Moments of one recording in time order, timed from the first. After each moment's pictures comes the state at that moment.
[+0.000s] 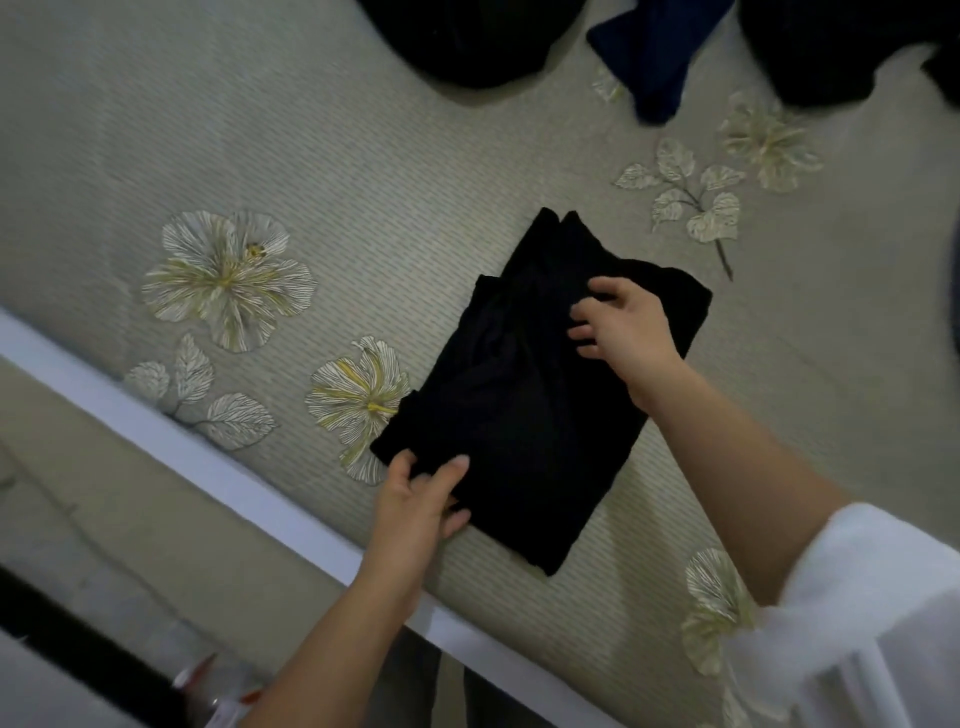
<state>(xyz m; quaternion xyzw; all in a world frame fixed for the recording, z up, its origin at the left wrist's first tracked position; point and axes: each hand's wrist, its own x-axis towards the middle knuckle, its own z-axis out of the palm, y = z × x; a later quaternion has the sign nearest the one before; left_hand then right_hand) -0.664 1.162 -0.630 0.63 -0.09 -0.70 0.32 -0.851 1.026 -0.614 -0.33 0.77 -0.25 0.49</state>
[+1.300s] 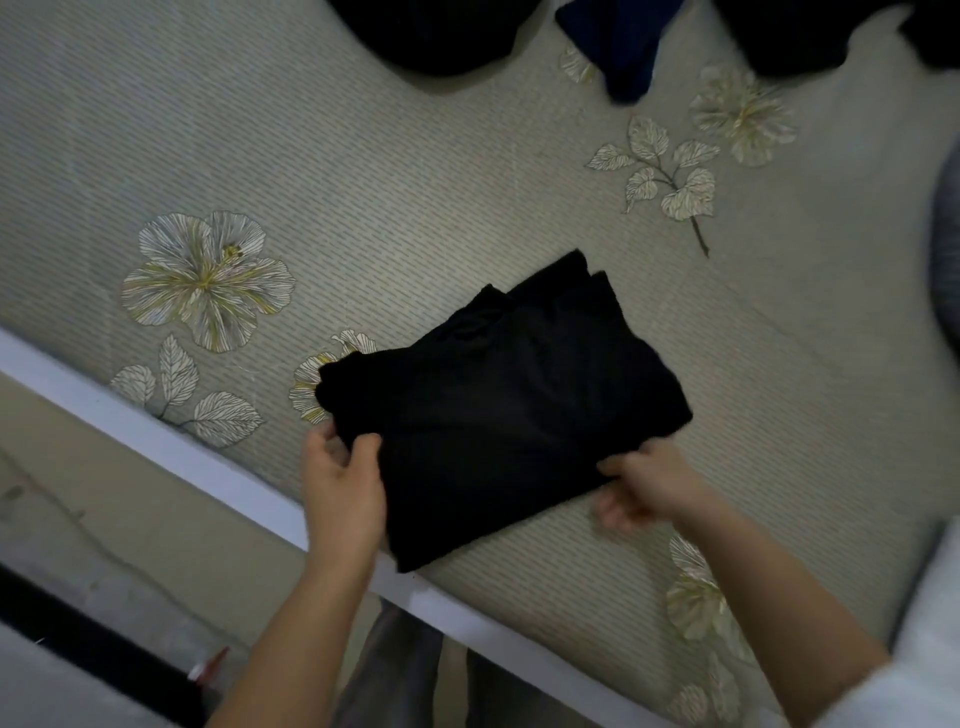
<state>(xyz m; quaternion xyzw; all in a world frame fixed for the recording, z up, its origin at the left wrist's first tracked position) -0.646 1.151 -0.625 0.76 -0.19 -0.50 0.38 -0.902 1.147 -0.623 -0.19 0.80 0.03 0.57</state>
